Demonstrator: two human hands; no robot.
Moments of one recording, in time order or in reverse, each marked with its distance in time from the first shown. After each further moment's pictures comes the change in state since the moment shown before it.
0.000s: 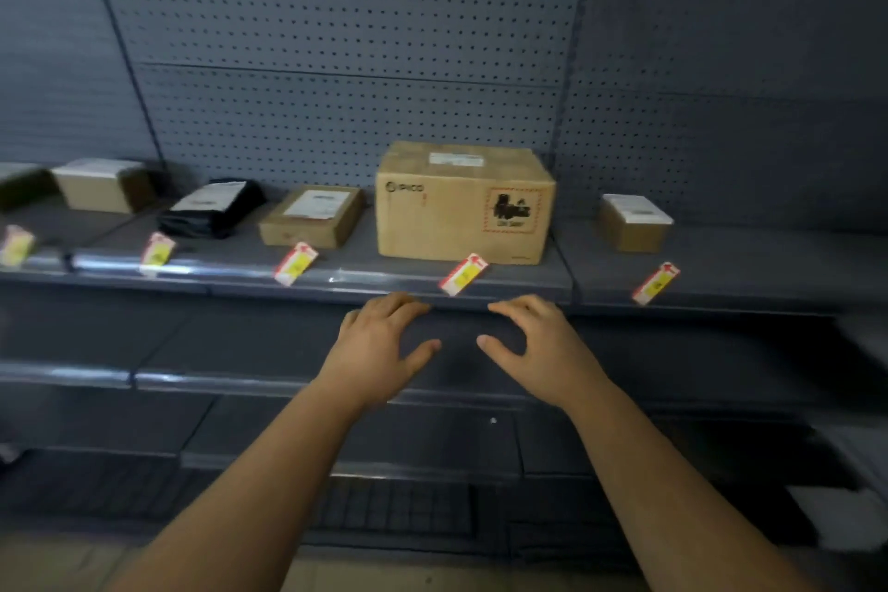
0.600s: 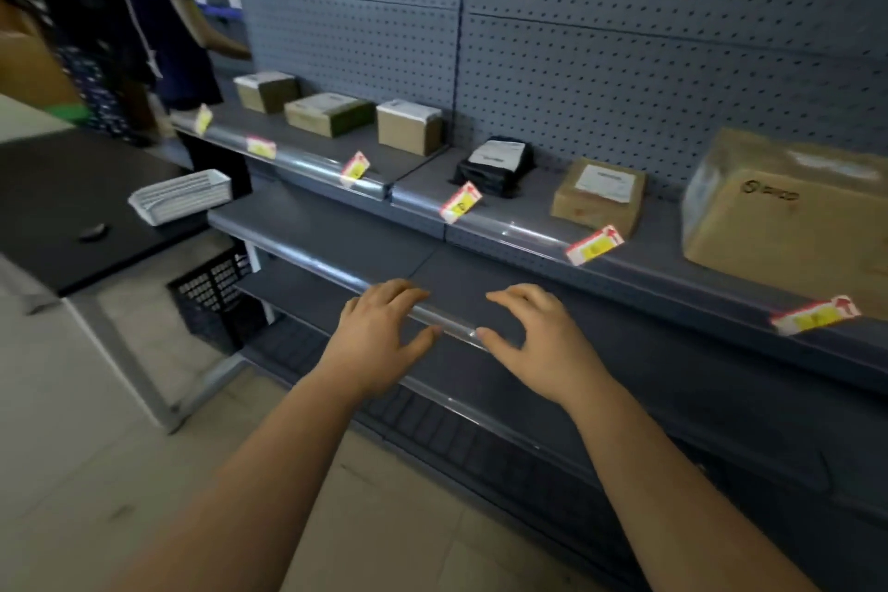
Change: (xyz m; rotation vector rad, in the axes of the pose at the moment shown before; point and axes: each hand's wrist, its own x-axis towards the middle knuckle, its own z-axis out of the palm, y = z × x) left_hand -0.181 -0.269 -0.151 0.123 0.120 -0.412; right_hand 0.080 -0.287 0.219 0.154 -0.255 -0.339
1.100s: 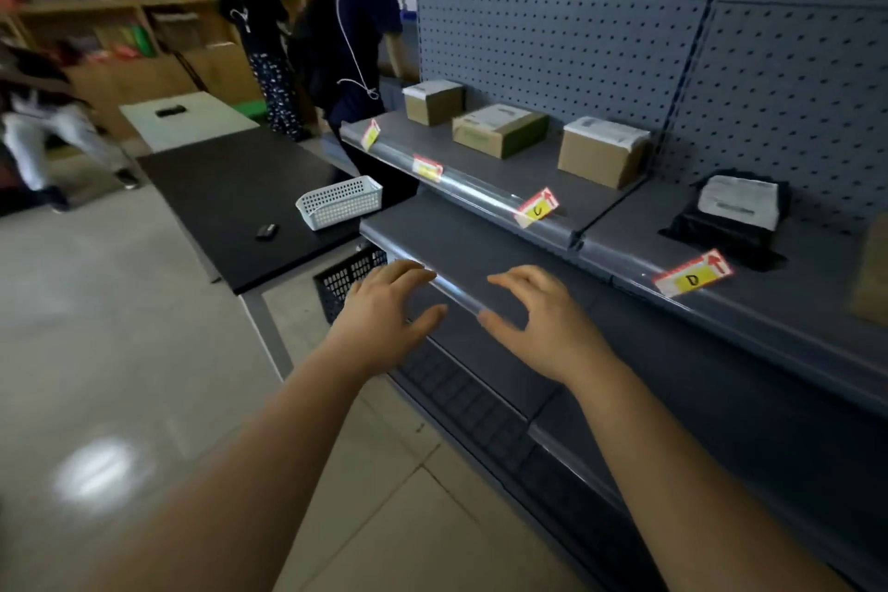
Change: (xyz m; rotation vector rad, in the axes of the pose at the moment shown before) left_hand 0.064 -0.235 -0.095 0.139 0.085 -0.257; right_hand 0.231 -0.128 0.142 0.159 -0.156 -0.231
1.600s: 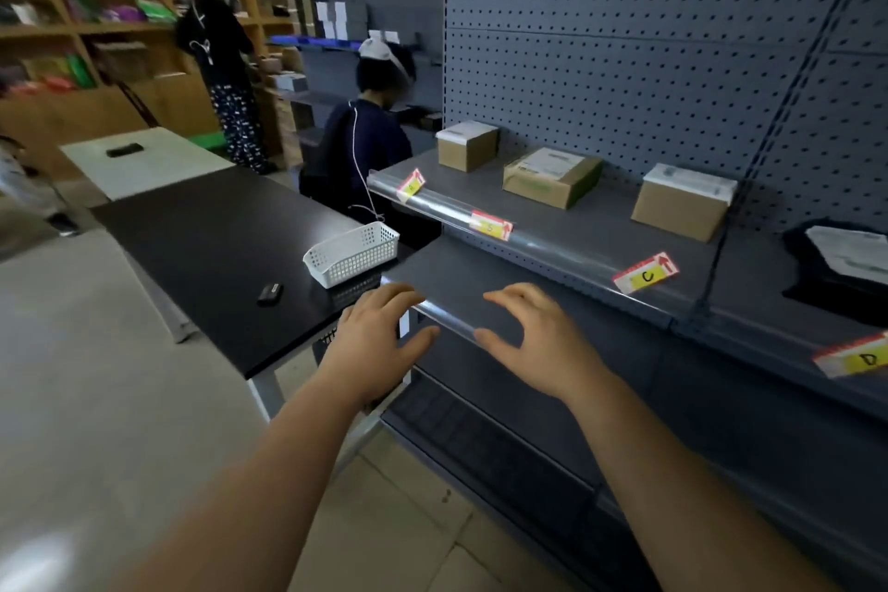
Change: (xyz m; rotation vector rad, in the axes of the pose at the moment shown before) left_hand 0.097 -0.208 -0.045 -0.091 0.021 0.055; right_hand 0.171 -0.093 0.108 -0.040 0.063 0.086
